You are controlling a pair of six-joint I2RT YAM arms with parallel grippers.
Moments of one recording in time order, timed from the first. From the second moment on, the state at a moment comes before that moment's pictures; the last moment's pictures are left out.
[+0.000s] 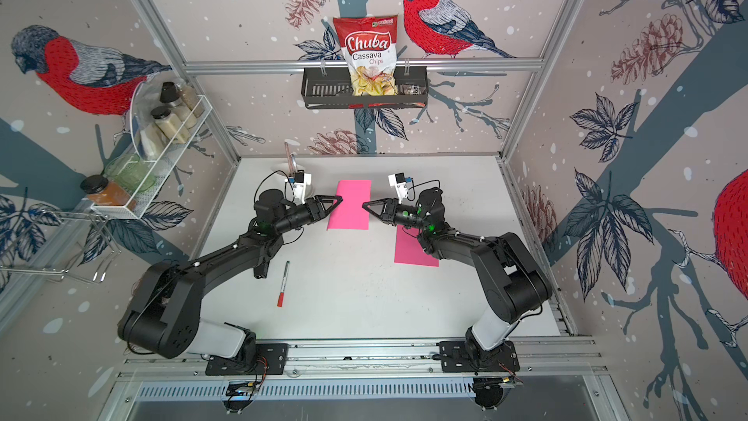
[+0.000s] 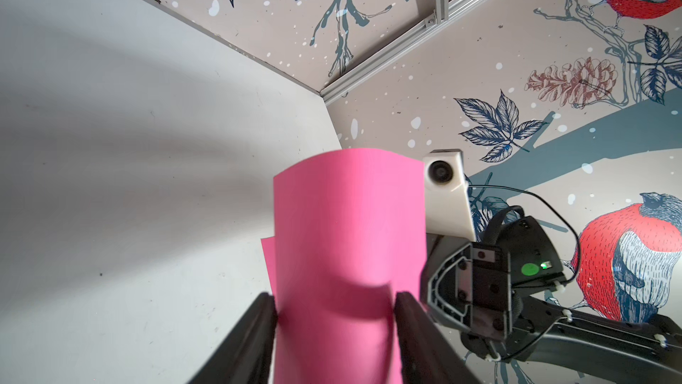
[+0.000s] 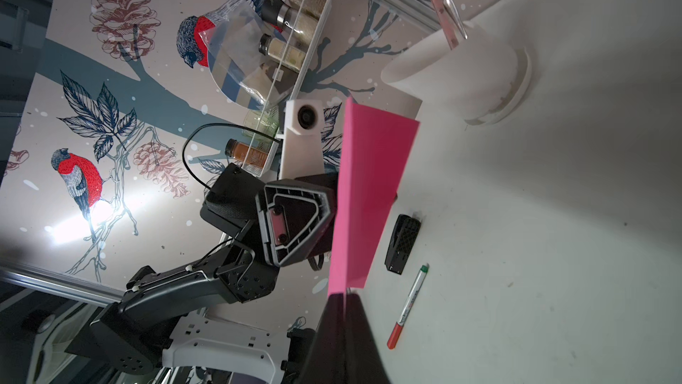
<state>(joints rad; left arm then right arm) -0.30 1.45 0.72 0.55 0.70 -0.86 0.50 1.62 0.79 0.84 -0.86 1.04</state>
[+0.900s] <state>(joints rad) -0.21 1.48 0.62 1.07 1.05 -1.26 0.53 1.47 1.14 0.13 -0.96 0.52</state>
